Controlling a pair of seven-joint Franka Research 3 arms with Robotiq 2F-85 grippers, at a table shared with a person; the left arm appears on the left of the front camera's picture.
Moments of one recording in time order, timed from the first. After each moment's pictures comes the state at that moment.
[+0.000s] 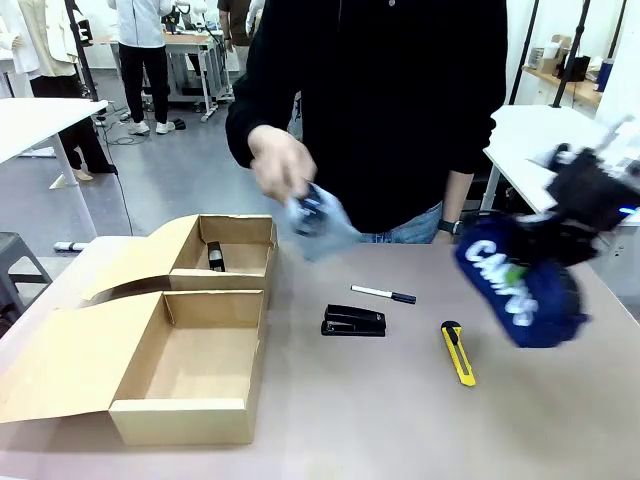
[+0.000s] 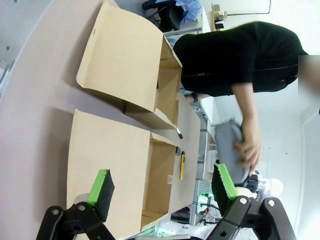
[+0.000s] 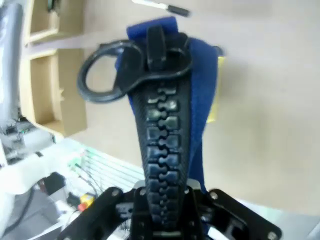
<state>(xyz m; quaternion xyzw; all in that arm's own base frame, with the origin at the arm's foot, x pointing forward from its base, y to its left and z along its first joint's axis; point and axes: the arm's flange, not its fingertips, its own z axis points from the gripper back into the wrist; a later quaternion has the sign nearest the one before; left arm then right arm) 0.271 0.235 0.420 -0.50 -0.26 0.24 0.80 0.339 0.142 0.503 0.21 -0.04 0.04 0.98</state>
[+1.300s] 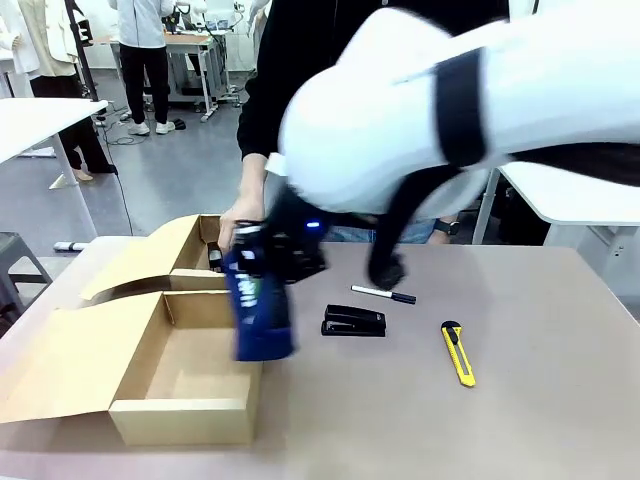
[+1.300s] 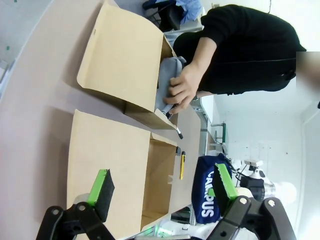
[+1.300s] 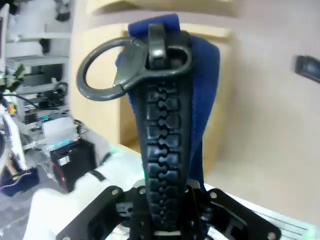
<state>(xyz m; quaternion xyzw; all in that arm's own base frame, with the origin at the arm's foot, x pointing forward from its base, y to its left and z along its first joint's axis) 0.271 0.235 0.420 -0.49 -0.26 0.23 0.80 0.326 0.463 0.479 0.26 -0.03 0.07 0.96</state>
